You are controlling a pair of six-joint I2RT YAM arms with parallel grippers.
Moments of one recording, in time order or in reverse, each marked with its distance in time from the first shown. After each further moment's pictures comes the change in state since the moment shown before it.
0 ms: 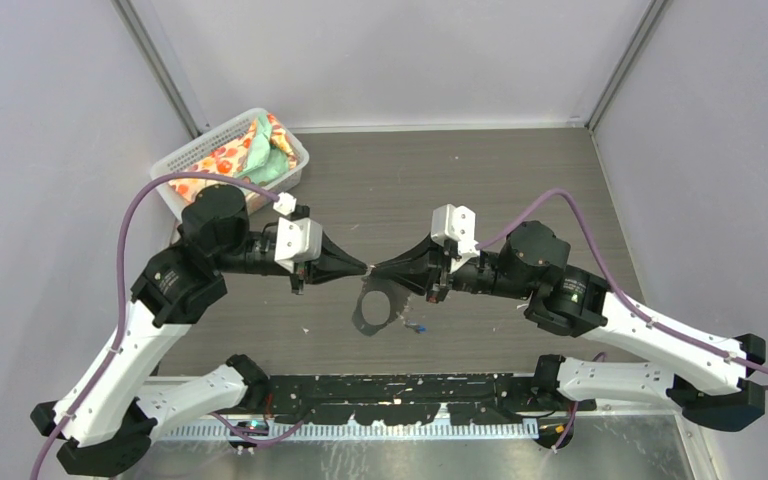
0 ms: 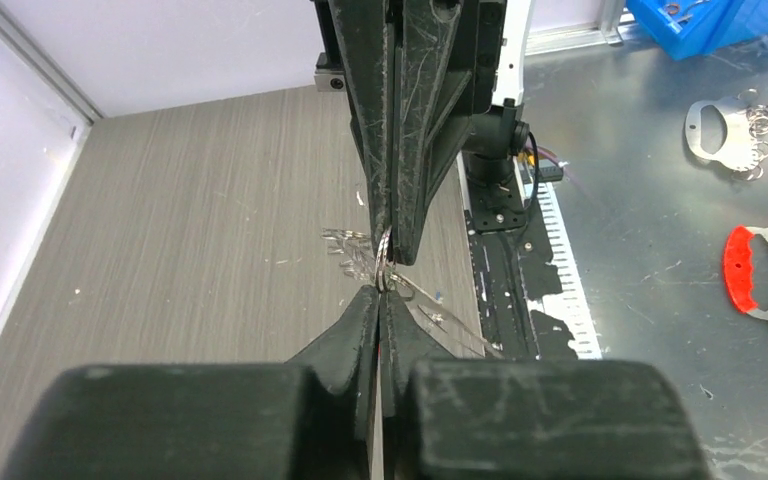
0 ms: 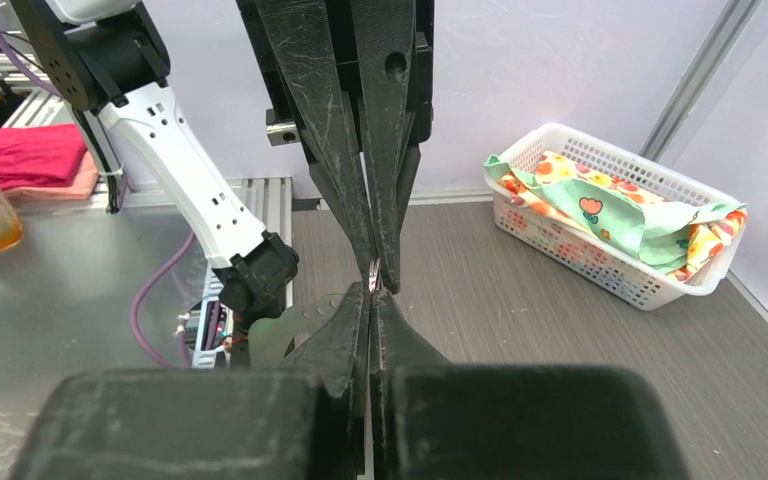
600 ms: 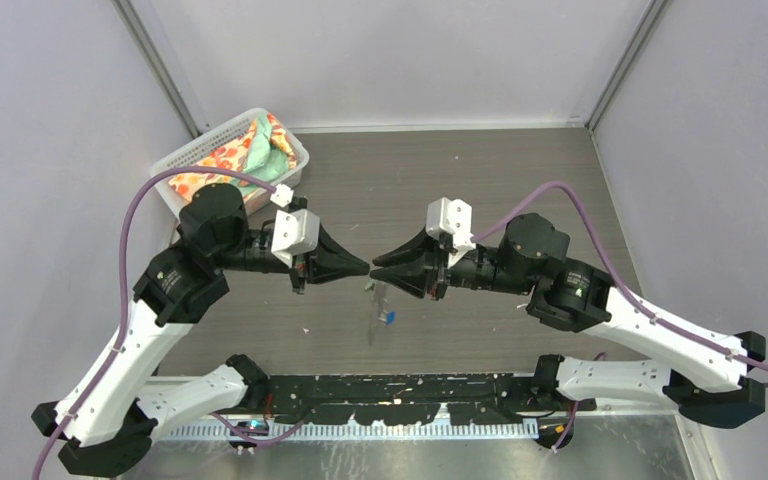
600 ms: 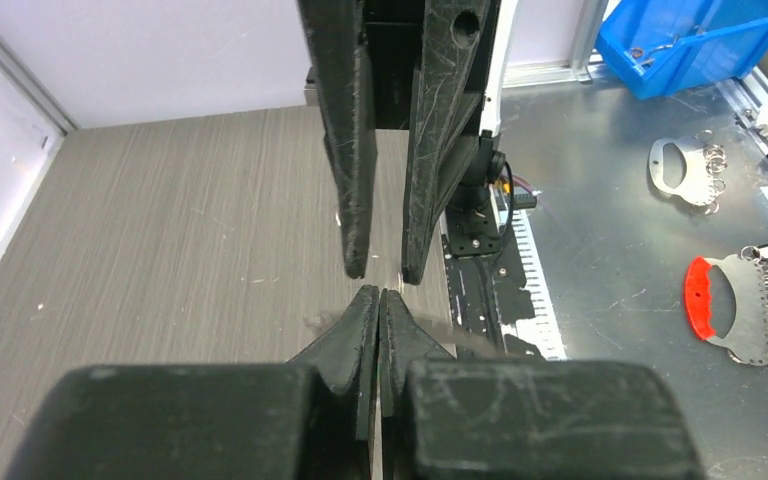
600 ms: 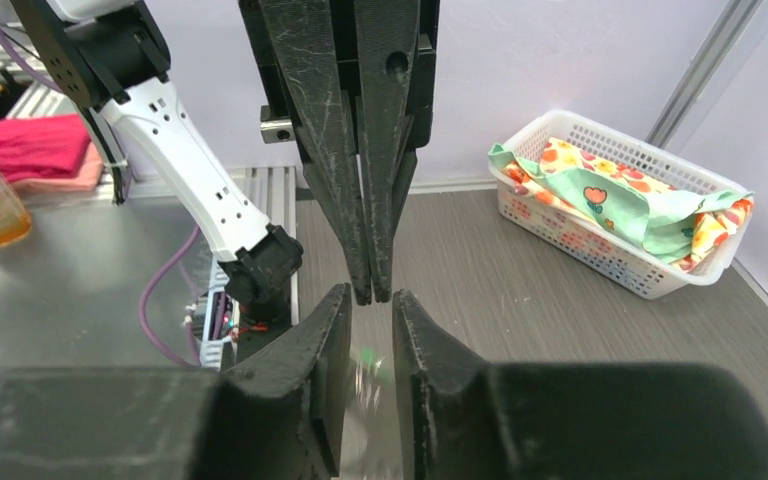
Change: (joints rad) left arm 0.007 0.000 -0.014 0.071 0.034 -0.121; right arm 0.000 0.019 0.054 -0.054 0.000 0.004
